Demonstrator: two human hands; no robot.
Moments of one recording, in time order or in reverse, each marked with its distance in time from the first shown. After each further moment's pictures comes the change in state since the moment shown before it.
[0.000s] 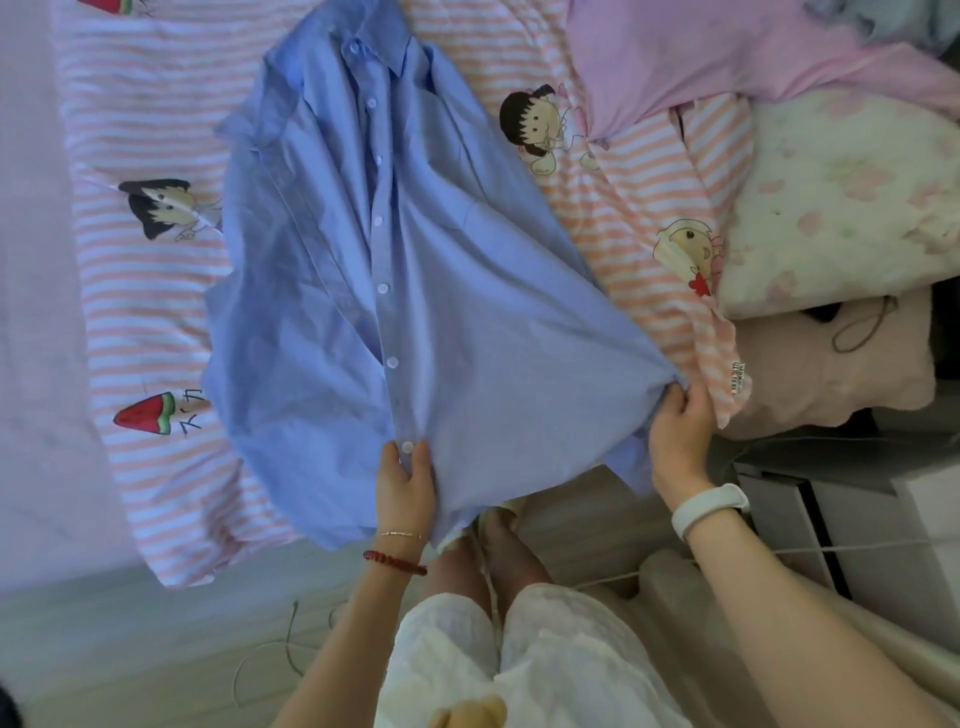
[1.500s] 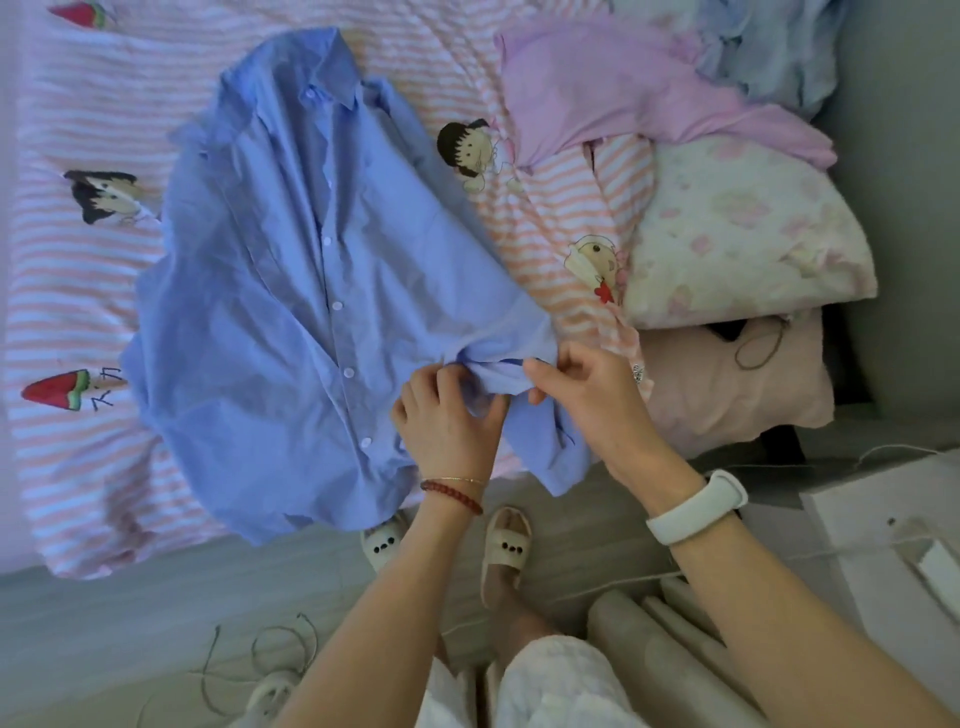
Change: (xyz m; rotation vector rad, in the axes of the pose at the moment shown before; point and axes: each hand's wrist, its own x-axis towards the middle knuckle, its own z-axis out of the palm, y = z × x) left_hand -0.054 0.063 0.113 0.349 0.412 0.701; right_hand -0.036 -0.091 -0.064 -0.058 -0.629 -0.227
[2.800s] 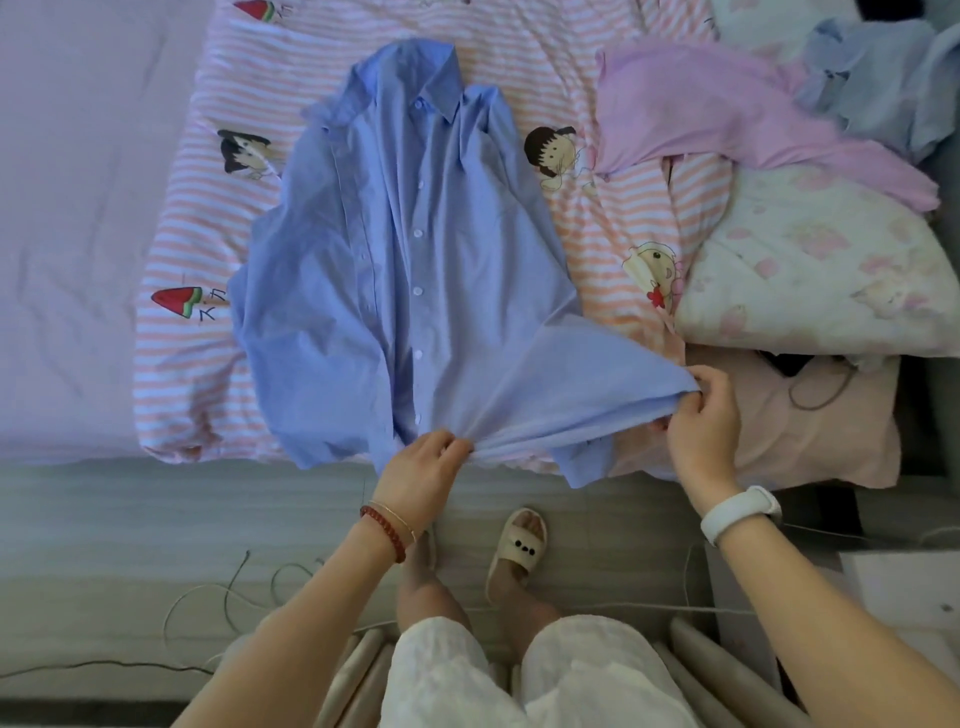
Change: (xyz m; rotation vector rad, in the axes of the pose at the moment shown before) left_hand -0.070 -0.071 -0.058 0.184 -0.465 0.439; right_hand -0.001 0.089 -0.062 -0.210 0.391 -0.049
